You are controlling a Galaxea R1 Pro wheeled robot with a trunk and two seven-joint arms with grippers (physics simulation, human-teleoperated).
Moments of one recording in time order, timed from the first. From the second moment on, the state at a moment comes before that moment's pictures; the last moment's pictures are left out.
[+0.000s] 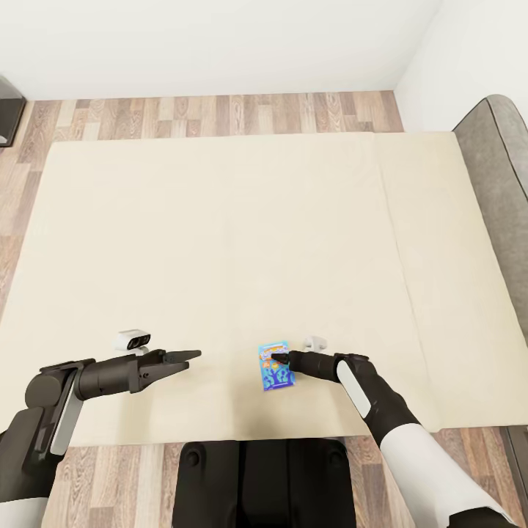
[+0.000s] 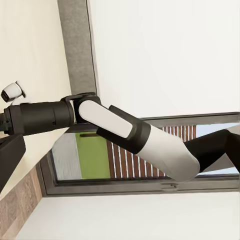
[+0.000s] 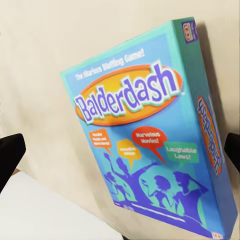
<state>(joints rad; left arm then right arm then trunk) -0.47 0.19 0.19 -1.48 0.22 0.97 -1.57 -0.74 0.03 0.15 -0.81 -0.41 0.65 0.40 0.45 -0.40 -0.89</state>
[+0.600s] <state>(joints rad) -0.47 0.19 0.19 -1.48 0.22 0.97 -1.57 -0.74 0.03 0.15 -0.81 -0.41 0.65 0.40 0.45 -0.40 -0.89</state>
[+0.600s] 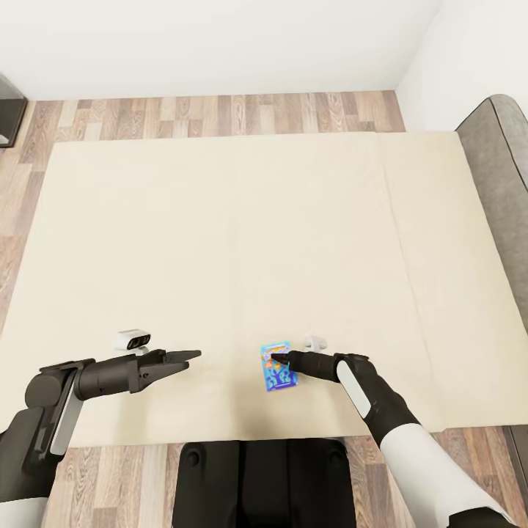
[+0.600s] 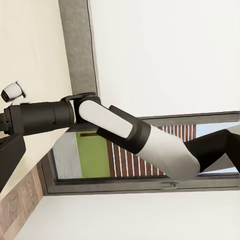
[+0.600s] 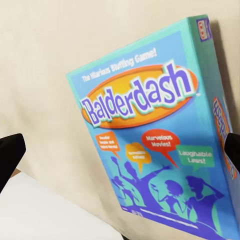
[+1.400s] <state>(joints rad) -0.47 0.19 0.19 -1.48 0.22 0.97 -1.57 -0.74 0.03 0.15 -0.81 -0.41 0.65 0.40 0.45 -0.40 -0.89</state>
